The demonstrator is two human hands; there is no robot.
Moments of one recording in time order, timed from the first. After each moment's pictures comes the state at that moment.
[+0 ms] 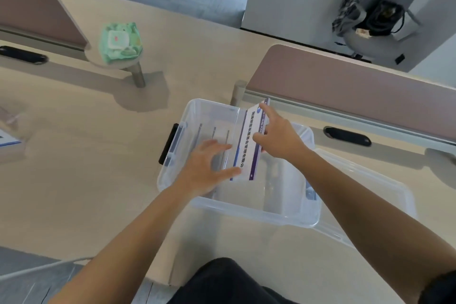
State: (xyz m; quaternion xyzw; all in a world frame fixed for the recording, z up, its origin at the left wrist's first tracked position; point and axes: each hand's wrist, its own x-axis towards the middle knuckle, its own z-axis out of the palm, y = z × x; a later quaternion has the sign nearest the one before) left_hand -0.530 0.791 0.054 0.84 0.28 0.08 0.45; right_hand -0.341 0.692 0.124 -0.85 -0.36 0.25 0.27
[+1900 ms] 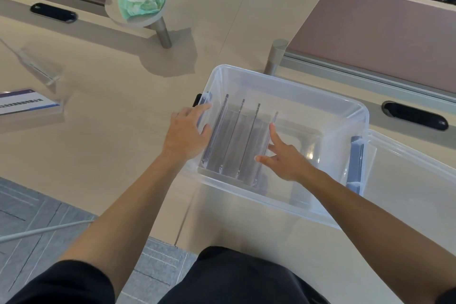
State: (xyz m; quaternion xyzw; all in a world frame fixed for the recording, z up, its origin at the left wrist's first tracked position) left_hand -0.549 0.862 0.010 0.85 0.44 0.10 0.29; right_hand -0.358 0.680 -0.003 -0.79 -0.39 0.46 0.14
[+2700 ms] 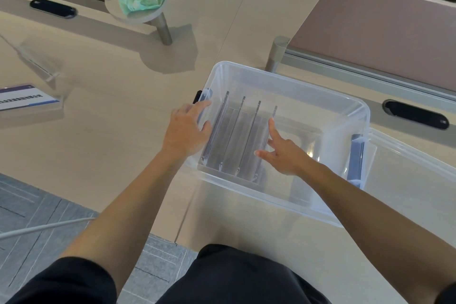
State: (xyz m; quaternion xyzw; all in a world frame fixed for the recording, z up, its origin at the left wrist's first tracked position) left_hand -0.547 0.861 0.014 0.85 0.44 0.10 0.28; right_hand -0.353 0.690 -0.008 -0.79 -0.41 0.44 0.10
